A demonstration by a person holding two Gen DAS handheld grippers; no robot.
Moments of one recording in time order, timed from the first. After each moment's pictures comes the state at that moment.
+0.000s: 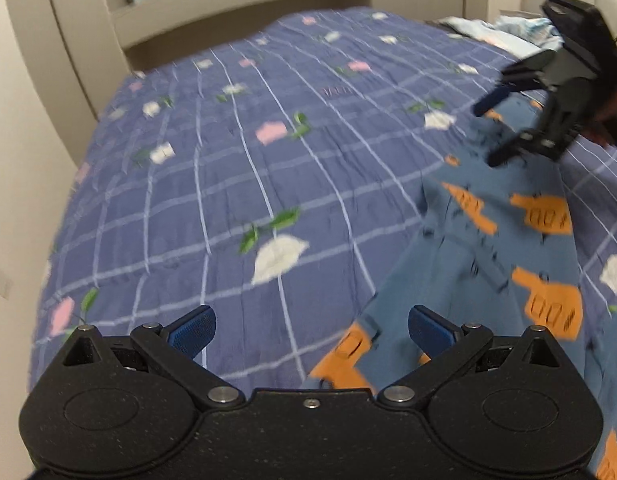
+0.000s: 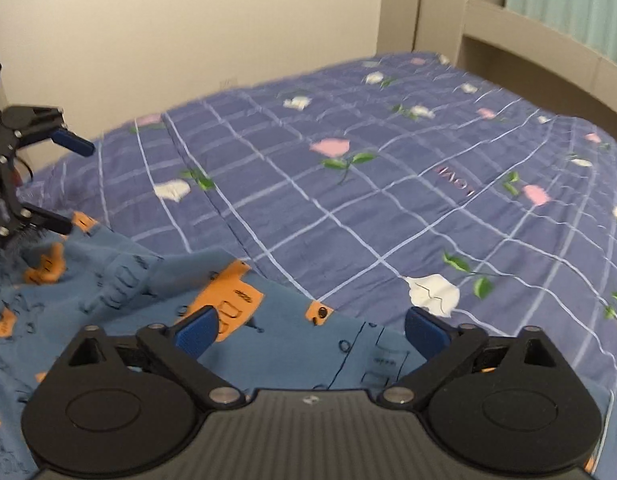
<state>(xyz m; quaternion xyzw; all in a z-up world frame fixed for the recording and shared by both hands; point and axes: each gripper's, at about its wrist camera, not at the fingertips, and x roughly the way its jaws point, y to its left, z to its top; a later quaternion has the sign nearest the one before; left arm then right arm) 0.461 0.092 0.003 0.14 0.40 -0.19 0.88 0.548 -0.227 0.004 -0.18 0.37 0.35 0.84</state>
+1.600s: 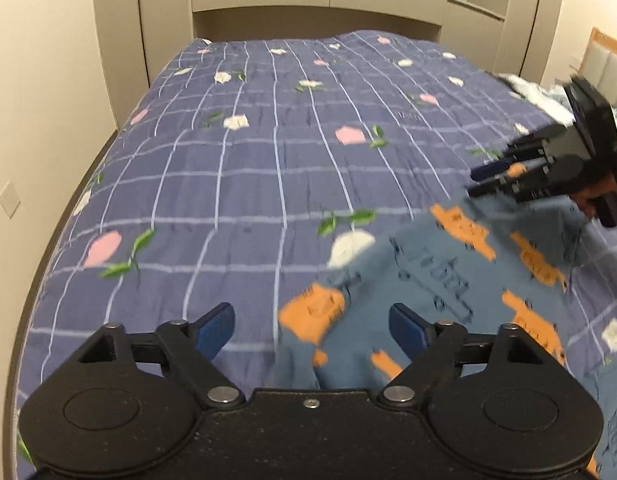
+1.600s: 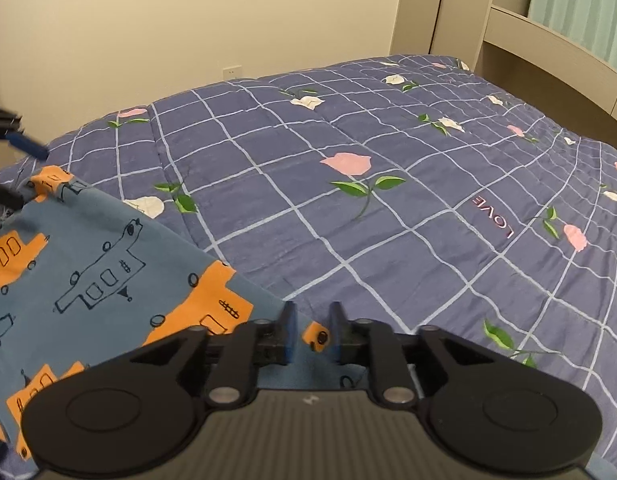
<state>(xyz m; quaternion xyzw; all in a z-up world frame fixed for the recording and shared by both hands) 0.454 0.164 0.019 0.02 0.40 -0.13 0.91 0.593 -0.169 -0.017 -0.21 0.35 0.36 0.84</state>
